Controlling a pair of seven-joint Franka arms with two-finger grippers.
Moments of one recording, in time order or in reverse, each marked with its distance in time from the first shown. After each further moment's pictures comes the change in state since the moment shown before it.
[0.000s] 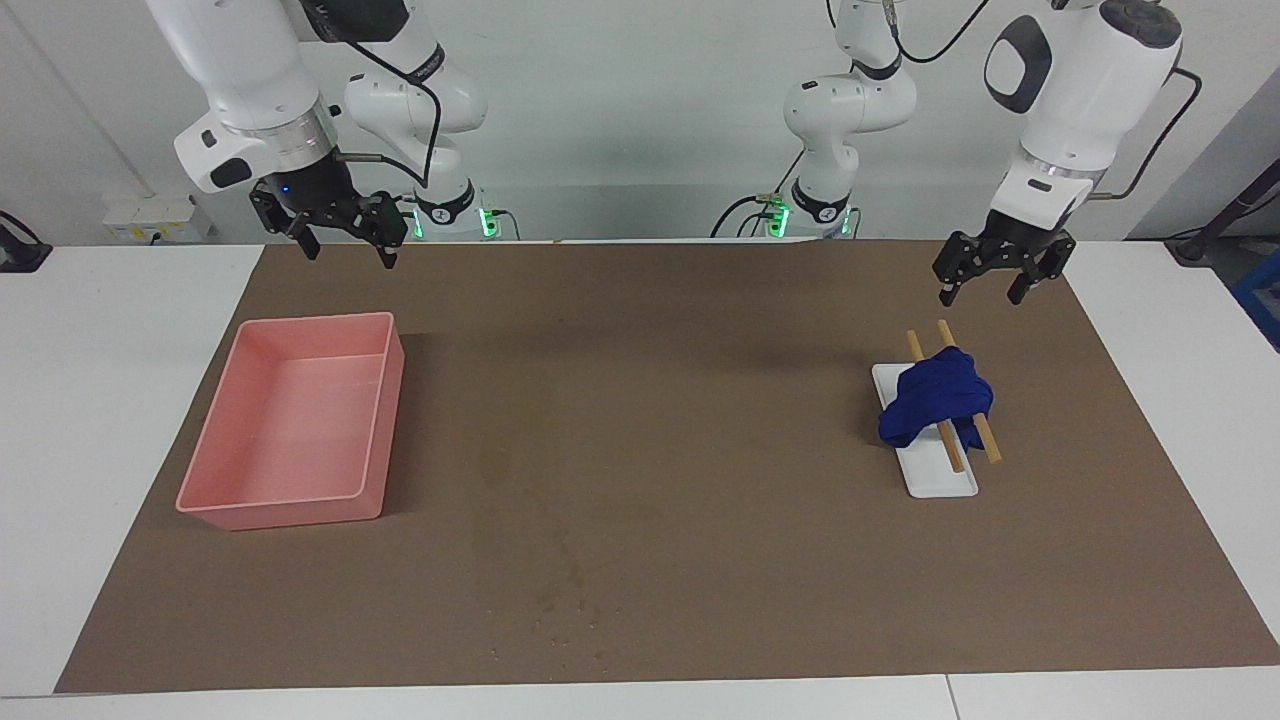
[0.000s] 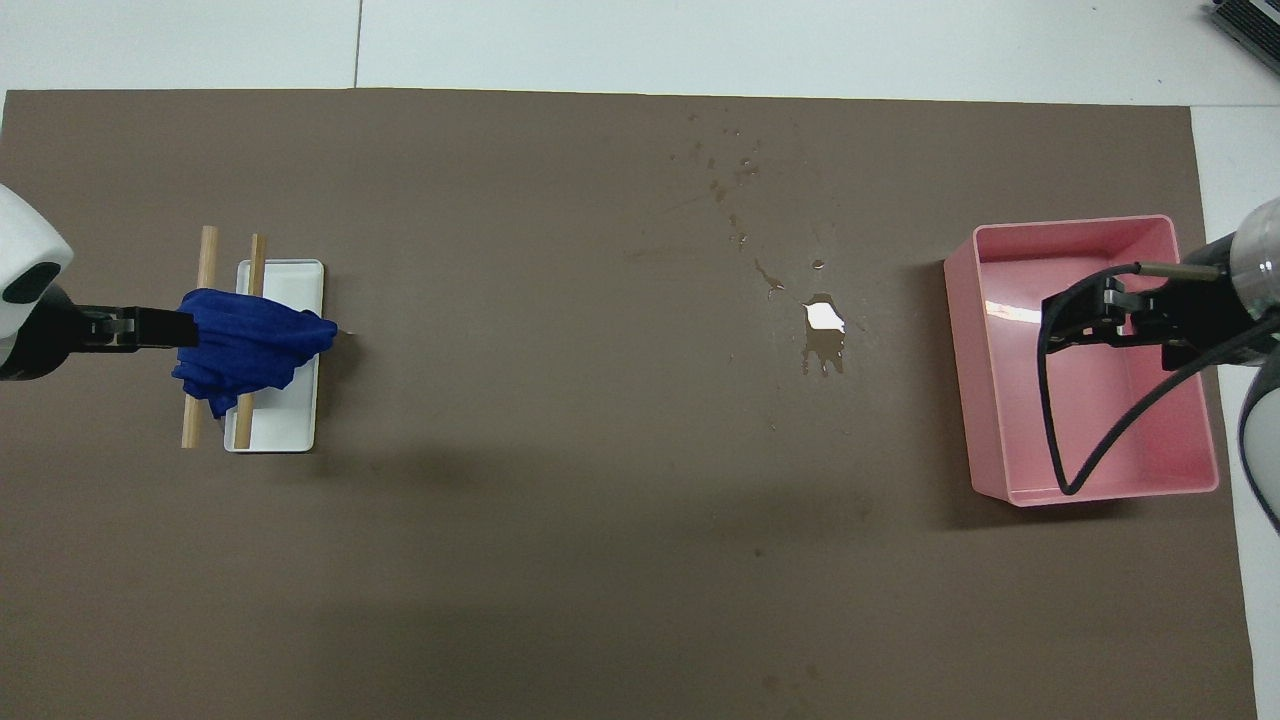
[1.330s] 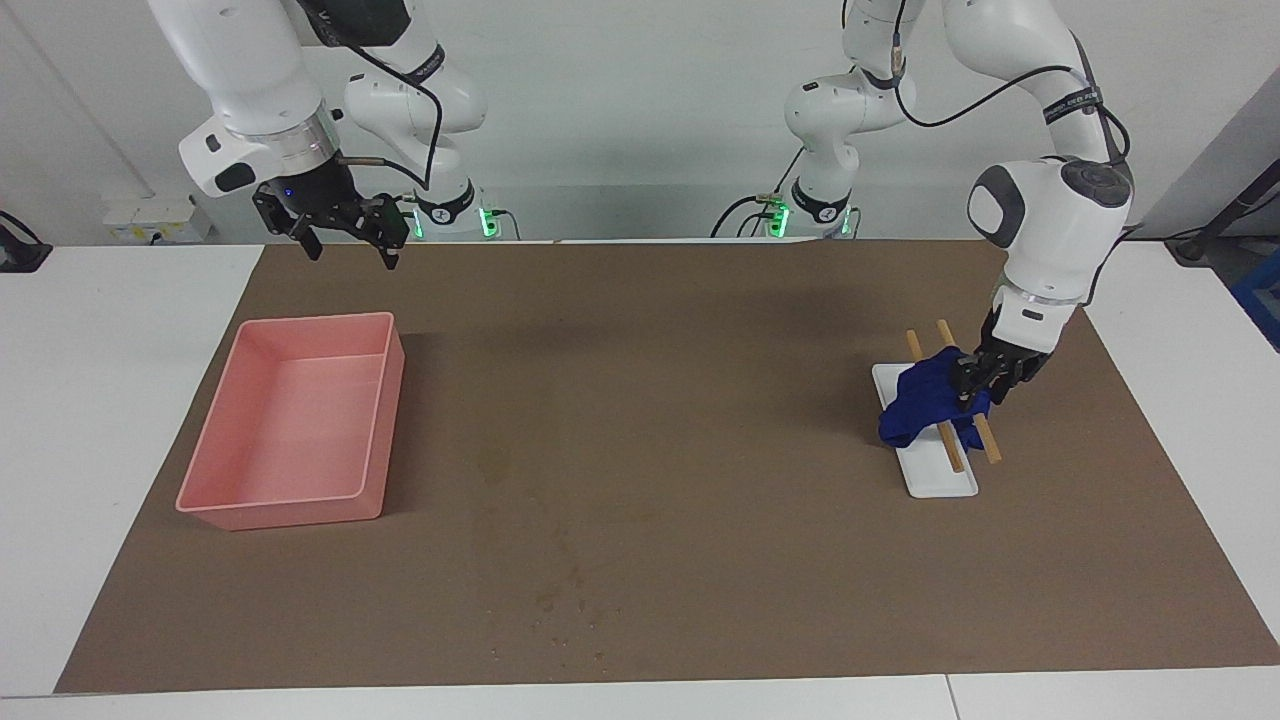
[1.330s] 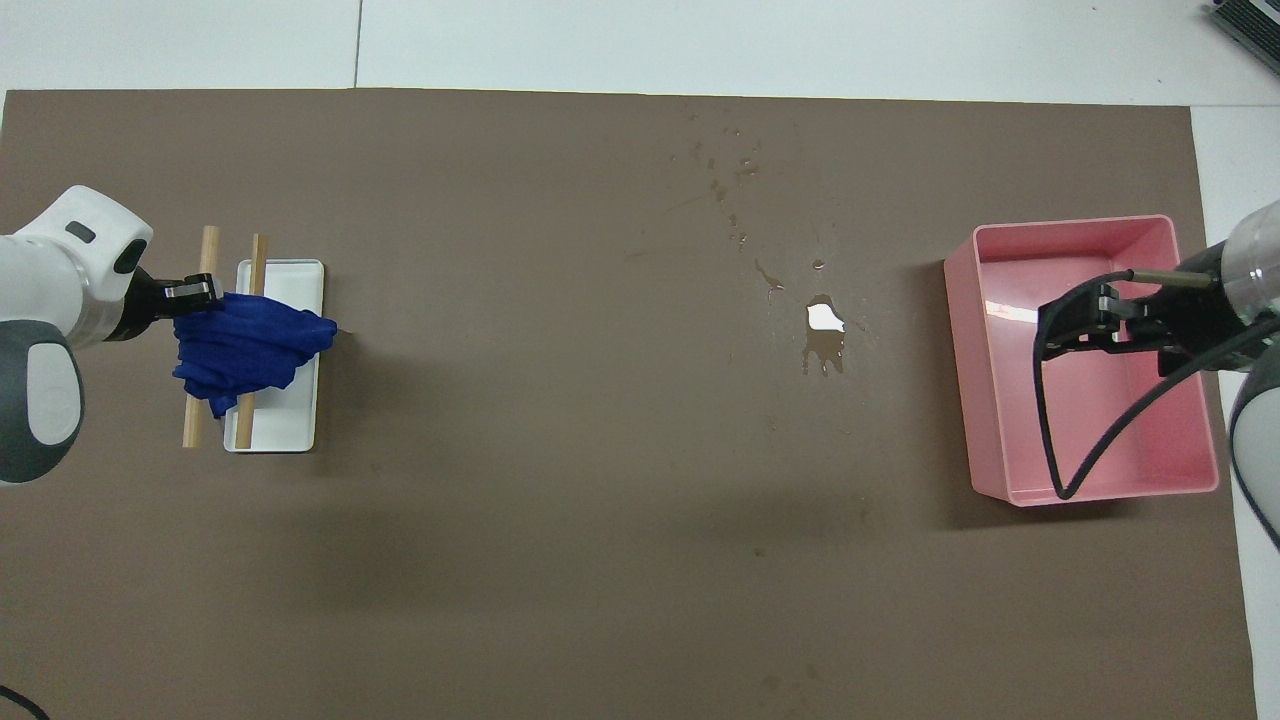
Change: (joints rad) left arm 0.044 0.214 0.003 -0.086 0.046 0.356 -0.142; right arm 0.000 -0.006 0.000 -0.019 0.000 0.000 0.000
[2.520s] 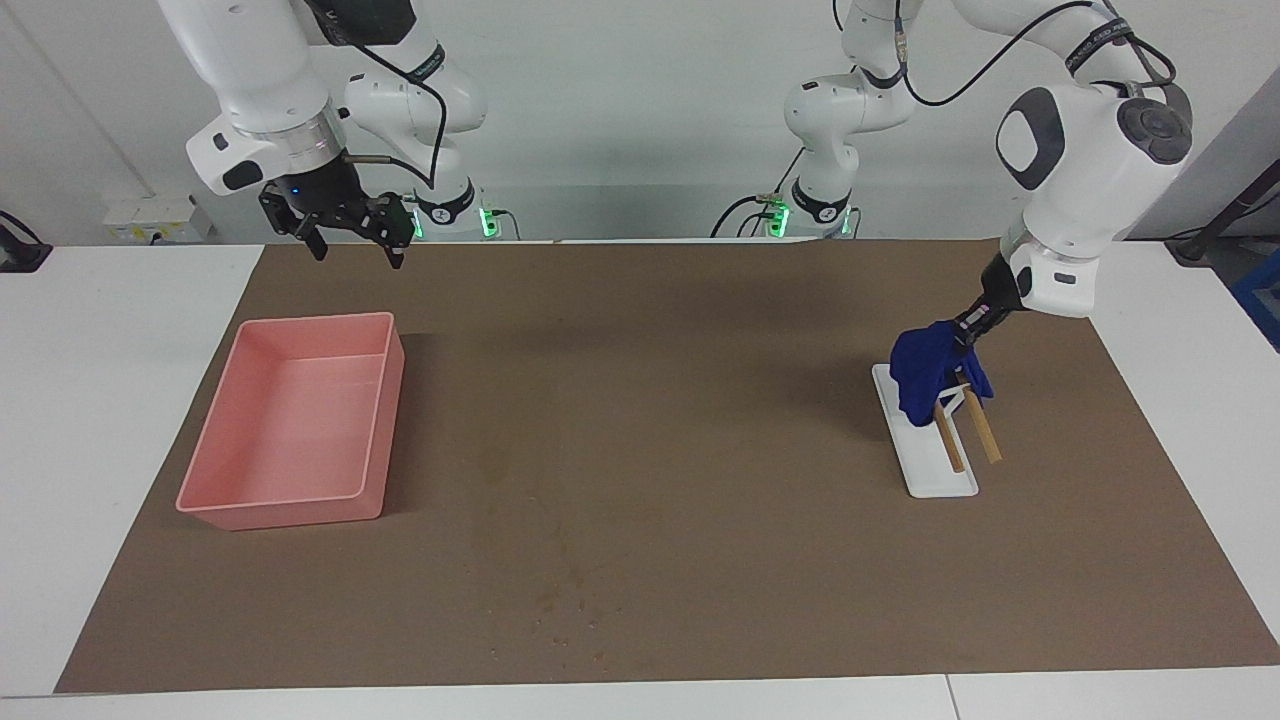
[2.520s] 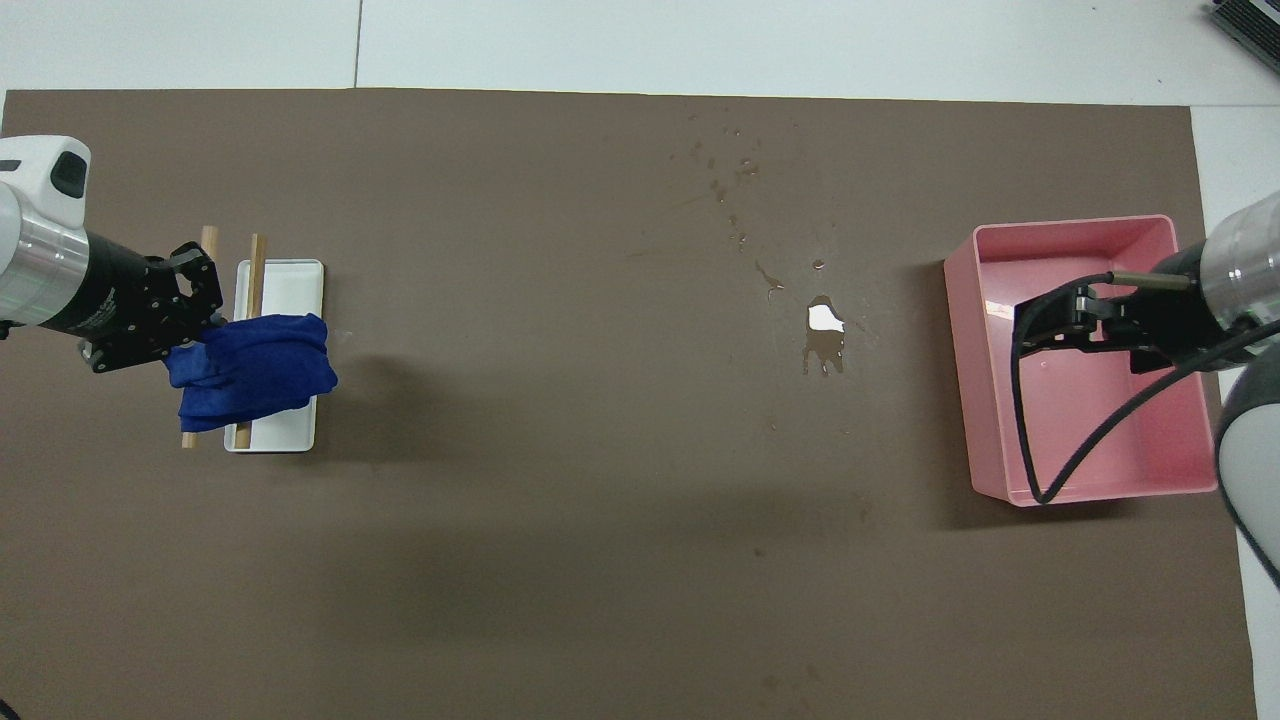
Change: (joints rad) left arm -0.050 -0.020 -0.026 0.306 -0.216 -0.587 -0.689; right arm 0.018 -0.012 0.008 -0.016 0.058 0.046 0.029
